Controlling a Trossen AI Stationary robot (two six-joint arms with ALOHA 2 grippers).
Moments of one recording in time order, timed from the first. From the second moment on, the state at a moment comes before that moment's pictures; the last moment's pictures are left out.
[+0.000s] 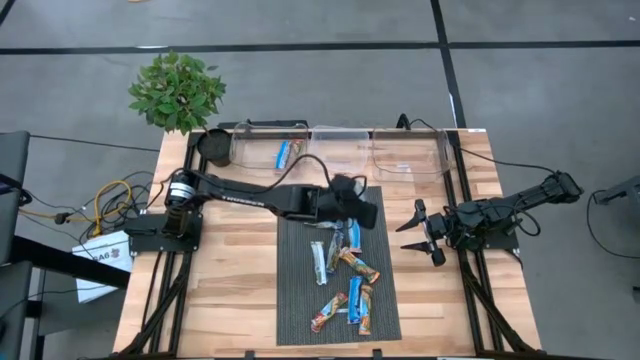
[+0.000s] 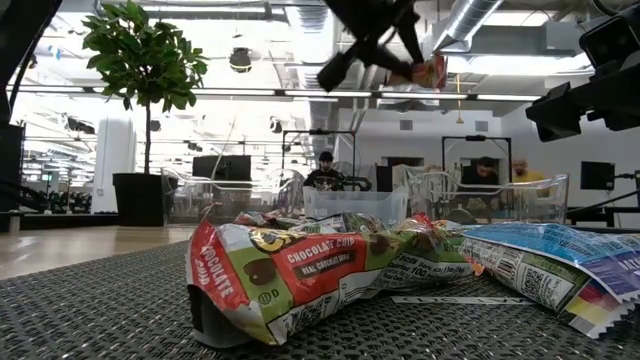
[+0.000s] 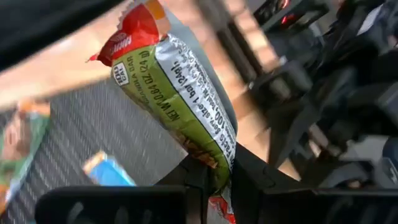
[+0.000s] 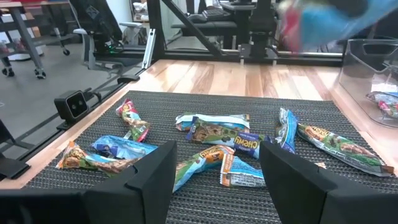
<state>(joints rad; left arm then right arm) -0.08 2.00 1.76 -0.41 -0.40 -1.05 0.32 0.23 0.01 0.03 0.08 0.00</state>
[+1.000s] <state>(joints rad) 0.16 1.82 1.78 -1.06 -0.66 -0.88 0.32 0.23 0.01 0.03 0.08 0.00</state>
